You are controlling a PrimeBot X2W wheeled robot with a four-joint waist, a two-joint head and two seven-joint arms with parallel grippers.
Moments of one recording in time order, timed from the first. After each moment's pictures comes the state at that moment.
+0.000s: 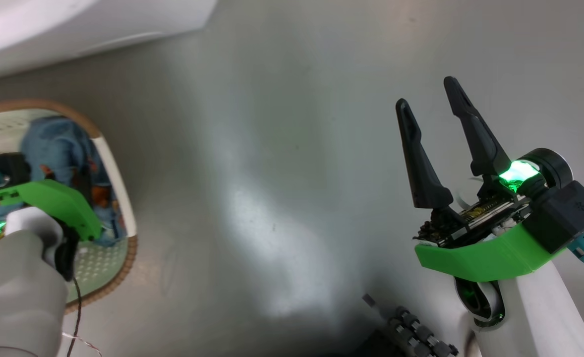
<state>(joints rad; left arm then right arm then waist) -0.94 0.21 -0.24 1.28 -0.50 -0.12 -0.07 -0.37 -0.05 0.18 -0.16 0.24 0.13 -0.25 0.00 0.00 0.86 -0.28</state>
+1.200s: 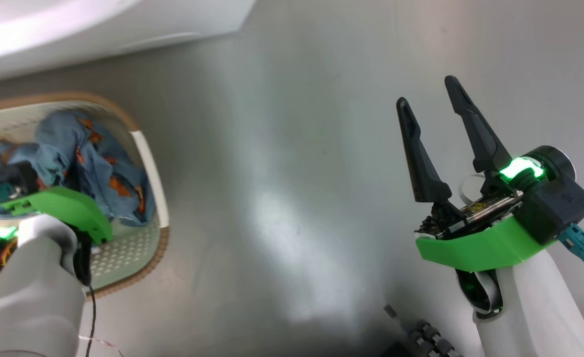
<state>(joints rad) -0.93 0.17 -0.26 1.29 -0.53 -0.05 -0.21 -0.39 -0.05 0.16 -0.12 0.18 0.13 -0.26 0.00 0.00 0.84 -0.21</state>
